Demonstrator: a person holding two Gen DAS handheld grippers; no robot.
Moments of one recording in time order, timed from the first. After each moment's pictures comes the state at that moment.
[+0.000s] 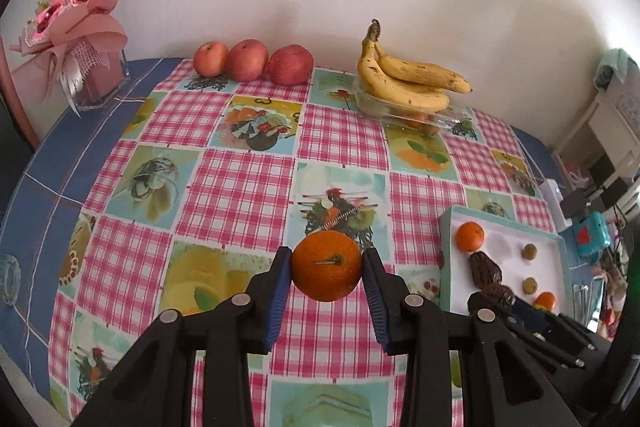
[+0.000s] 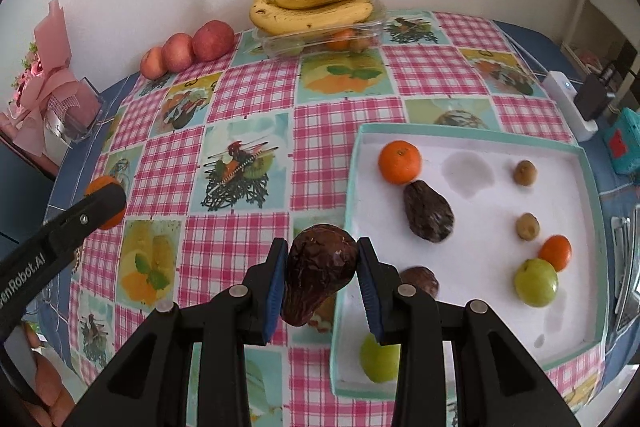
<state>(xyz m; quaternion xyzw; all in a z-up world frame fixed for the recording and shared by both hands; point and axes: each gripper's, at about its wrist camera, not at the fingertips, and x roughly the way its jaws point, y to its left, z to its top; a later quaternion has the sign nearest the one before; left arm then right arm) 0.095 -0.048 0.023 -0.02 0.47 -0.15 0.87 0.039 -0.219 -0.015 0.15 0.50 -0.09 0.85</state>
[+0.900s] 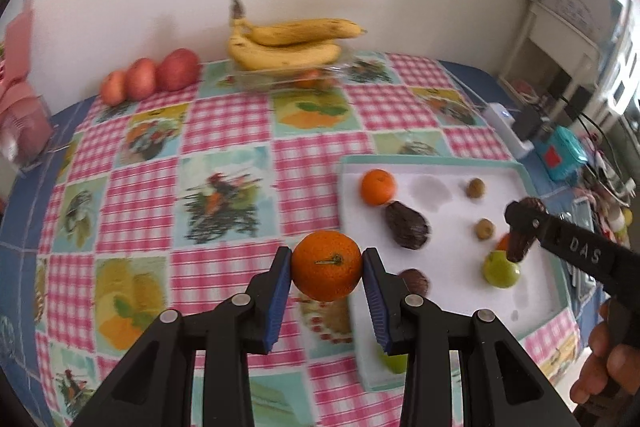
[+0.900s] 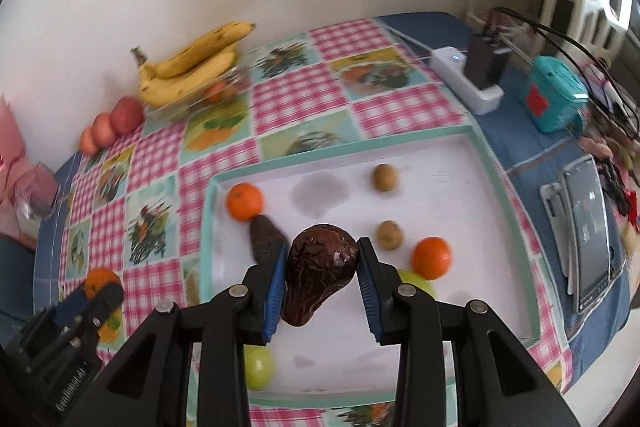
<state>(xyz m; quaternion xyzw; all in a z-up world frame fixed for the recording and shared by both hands) 0.055 -0.164 0.010 0.07 0.48 -0.25 0.84 -0.014 -0.341 0.001 0.22 0.46 -0.19 0.84</state>
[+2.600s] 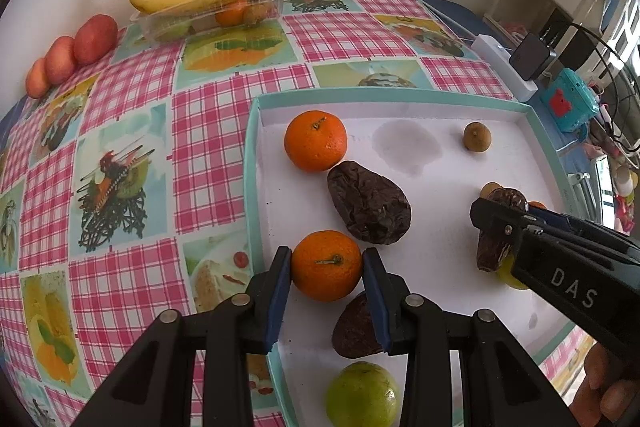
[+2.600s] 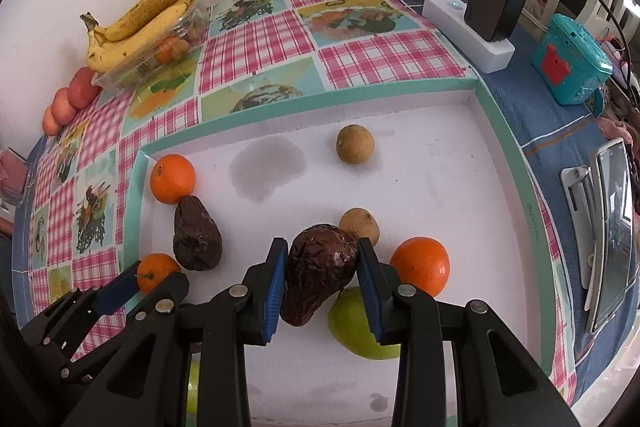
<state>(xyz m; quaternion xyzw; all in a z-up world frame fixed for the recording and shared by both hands) 0.077 -0.232 -0.072 0.11 0.53 -0.28 0.79 0.011 -0.369 -0.062 0.21 0.52 -0.19 0.81</state>
